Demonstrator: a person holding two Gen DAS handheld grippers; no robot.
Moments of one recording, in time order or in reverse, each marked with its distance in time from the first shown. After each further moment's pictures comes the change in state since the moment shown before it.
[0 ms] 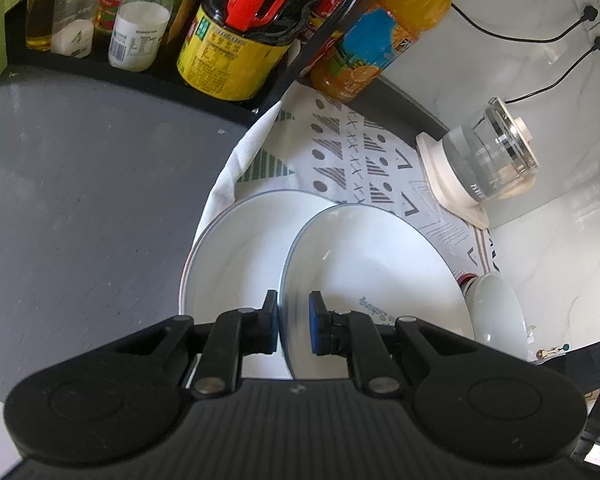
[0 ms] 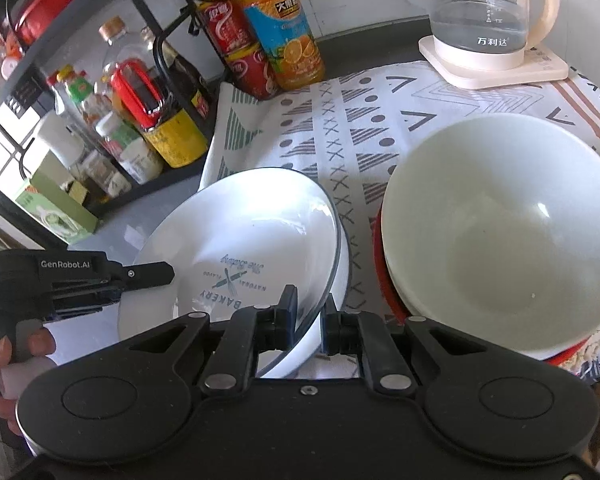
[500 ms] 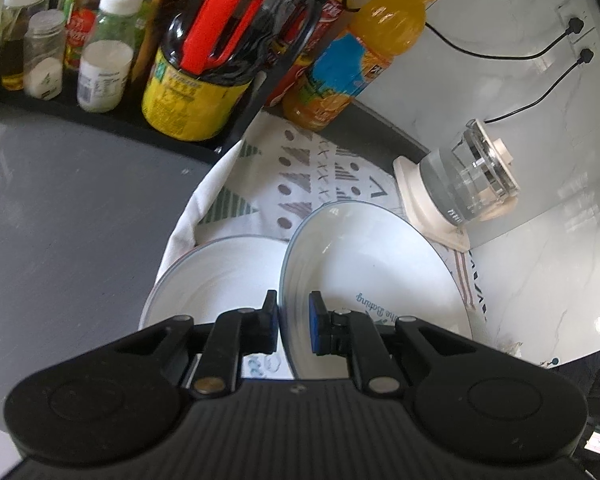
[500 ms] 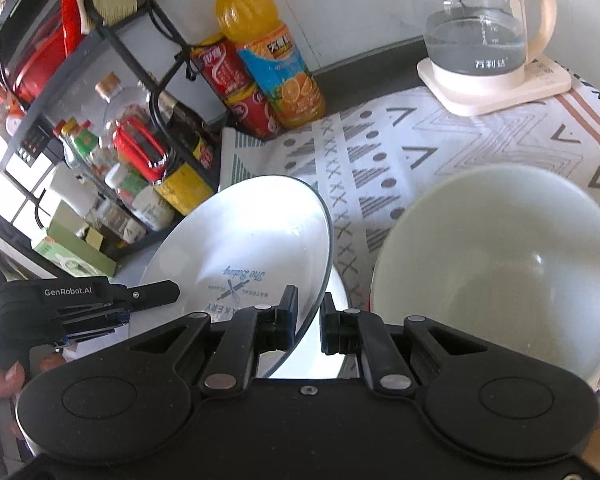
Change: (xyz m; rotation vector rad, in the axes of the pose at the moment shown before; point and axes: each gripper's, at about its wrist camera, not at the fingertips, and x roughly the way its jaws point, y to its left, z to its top) left arm -0.005 -0.029 0.025 0.011 -0.045 -0.028; right arm -0.006 -0.020 0.034 0.070 -0.050 0.079
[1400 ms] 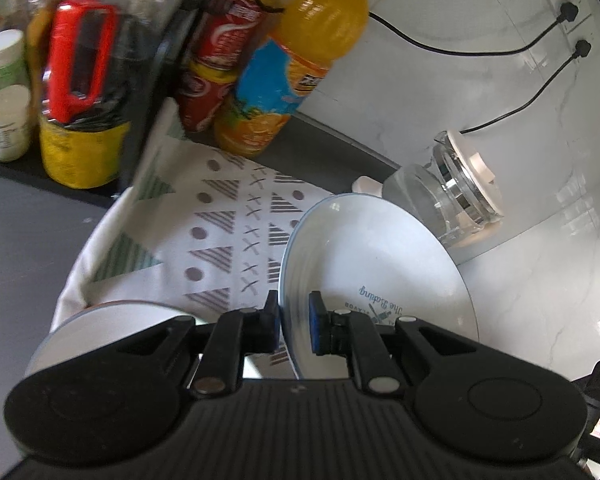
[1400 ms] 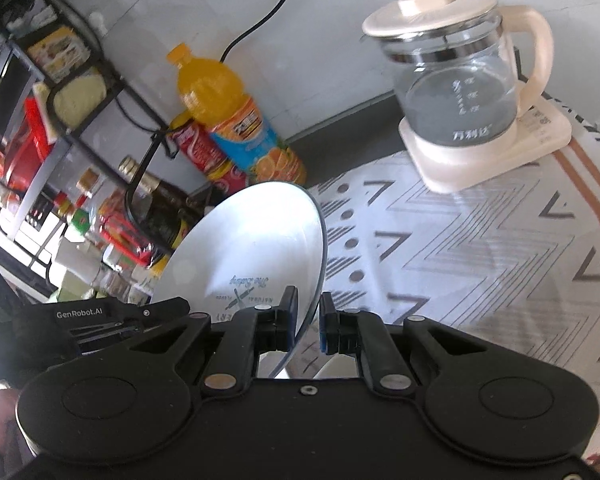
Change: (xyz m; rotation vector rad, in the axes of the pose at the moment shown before) left arm 0.052 -0.083 0.041 0.019 -0.026 -0.005; right arm -0.006 -0.063 0.087 0.031 -0.051 0.091
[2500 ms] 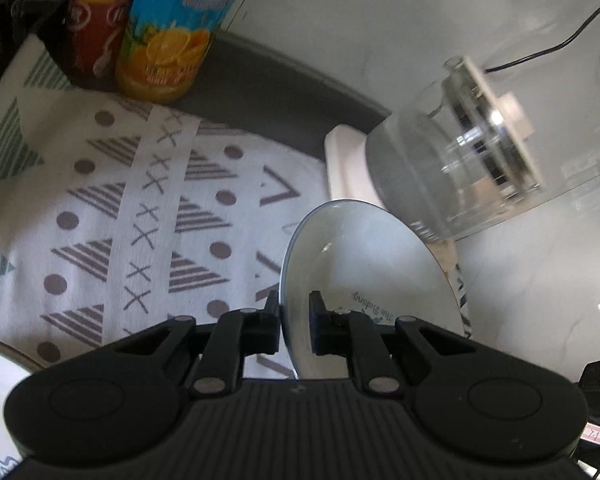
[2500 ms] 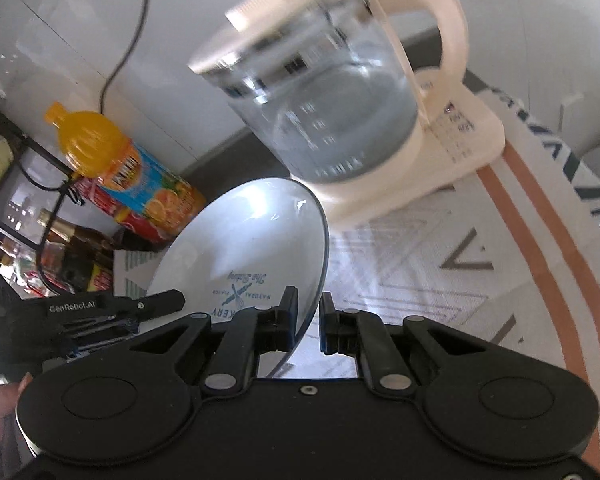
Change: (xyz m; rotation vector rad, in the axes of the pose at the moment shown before) left arm 0.140 -0.072 0.007 0.014 0.119 0.001; right arm 0.025 -0.131 0.068 0.085 0.039 -0.044
